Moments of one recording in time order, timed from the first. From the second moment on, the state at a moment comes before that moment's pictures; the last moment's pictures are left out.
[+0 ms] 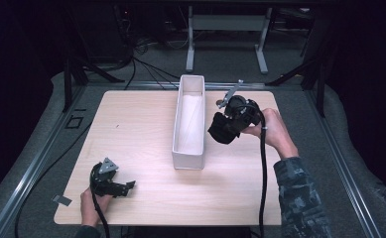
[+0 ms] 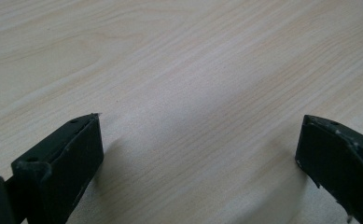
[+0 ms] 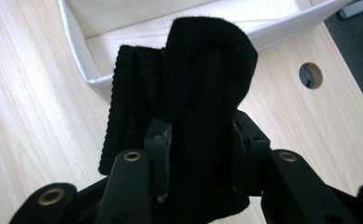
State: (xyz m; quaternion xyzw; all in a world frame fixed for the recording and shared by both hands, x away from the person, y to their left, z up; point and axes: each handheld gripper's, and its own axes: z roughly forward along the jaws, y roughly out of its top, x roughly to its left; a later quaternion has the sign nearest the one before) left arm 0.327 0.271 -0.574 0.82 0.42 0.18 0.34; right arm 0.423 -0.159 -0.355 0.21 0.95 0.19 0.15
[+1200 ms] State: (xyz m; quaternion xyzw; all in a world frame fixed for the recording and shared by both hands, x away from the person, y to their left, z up) left arm 0.327 0.271 -0.574 0.82 0.42 0.18 0.34; right arm 0.428 -0.099 -0.345 0.14 0.96 0.20 0.14
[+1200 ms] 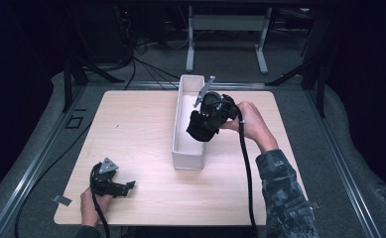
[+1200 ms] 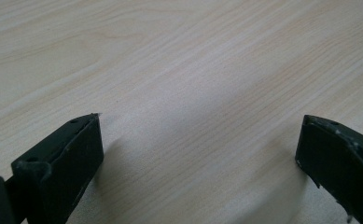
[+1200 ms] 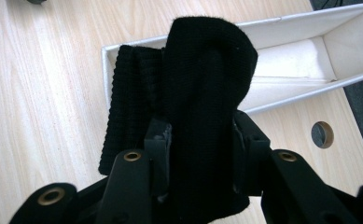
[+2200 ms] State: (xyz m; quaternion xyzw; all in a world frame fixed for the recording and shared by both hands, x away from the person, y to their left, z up) left arm 0.327 0.271 -0.574 0.82 0.42 0.18 0.34; right arm 0.447 -0.059 -0.393 0.10 0.97 0.18 0.10
